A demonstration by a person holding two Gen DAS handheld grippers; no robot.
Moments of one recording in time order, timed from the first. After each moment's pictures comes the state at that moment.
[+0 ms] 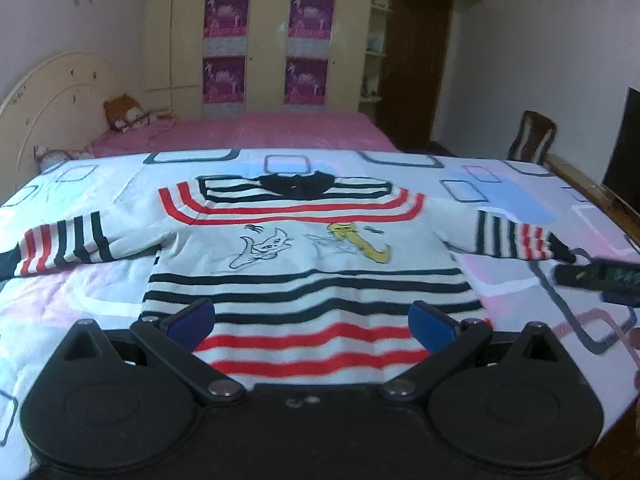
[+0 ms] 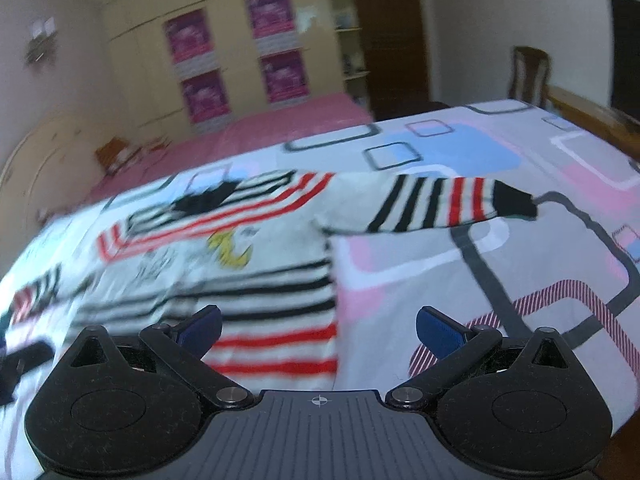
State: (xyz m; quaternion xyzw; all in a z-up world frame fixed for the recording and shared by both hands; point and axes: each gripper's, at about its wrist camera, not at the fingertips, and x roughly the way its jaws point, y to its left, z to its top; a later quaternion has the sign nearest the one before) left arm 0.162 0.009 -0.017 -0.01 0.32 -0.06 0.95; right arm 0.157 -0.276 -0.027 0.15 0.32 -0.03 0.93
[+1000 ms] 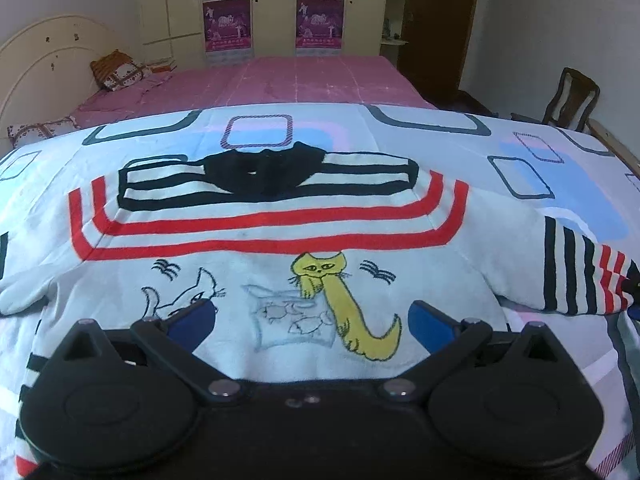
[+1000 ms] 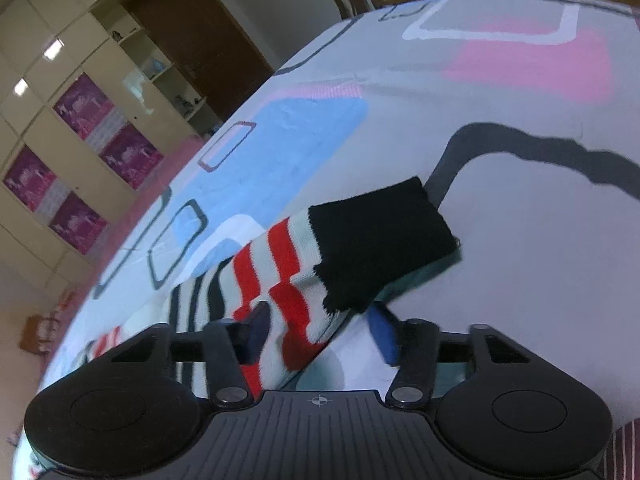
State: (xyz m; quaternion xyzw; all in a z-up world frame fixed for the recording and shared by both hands) left arm 0.368 -0.083 -0.079 0.01 0.41 -0.03 0.91; right arm 0.313 -0.526 -0.158 0.38 0.30 -0.18 0.85
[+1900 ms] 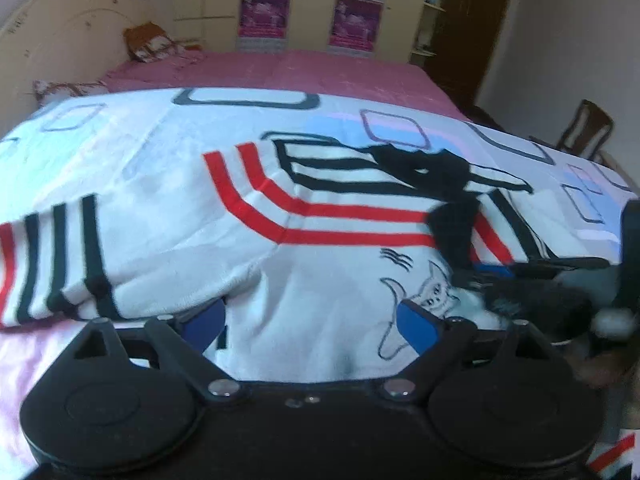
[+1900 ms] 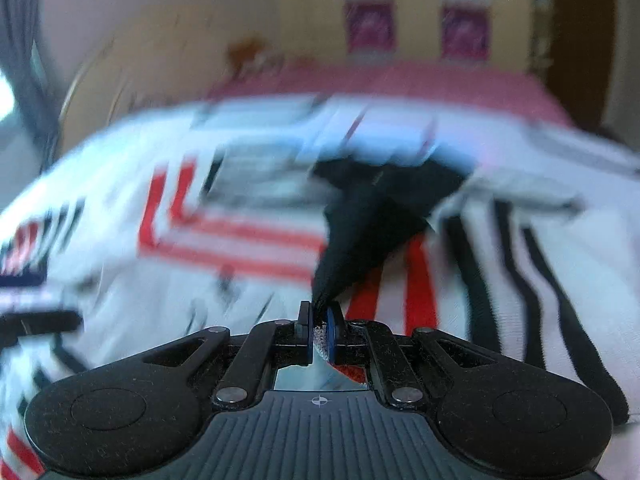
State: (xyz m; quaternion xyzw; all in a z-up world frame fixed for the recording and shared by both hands) left arm 0.372 0.133 -0.093 -0.05 0.41 -0.04 0.91; right arm 0.361 -0.061 -0.118 -0.03 0.37 0.22 0.90
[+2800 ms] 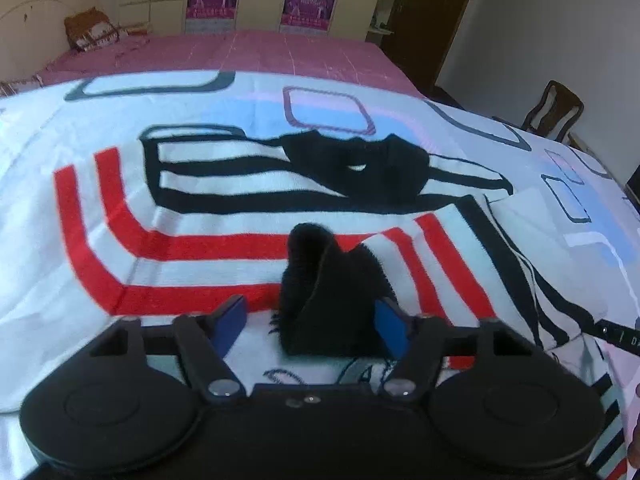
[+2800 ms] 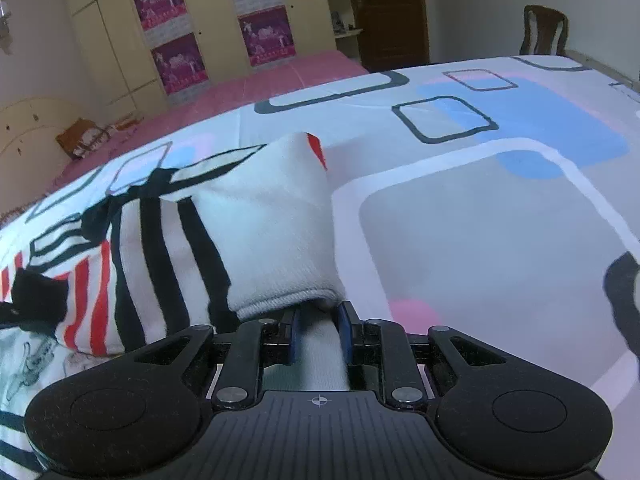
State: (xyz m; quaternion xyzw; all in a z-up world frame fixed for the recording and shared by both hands) left arm 0.467 0.066 -0.140 -0.05 0.43 -0.10 0.89; right arm 0.305 -0.287 -0.098 0.15 0.39 -0.02 0.91
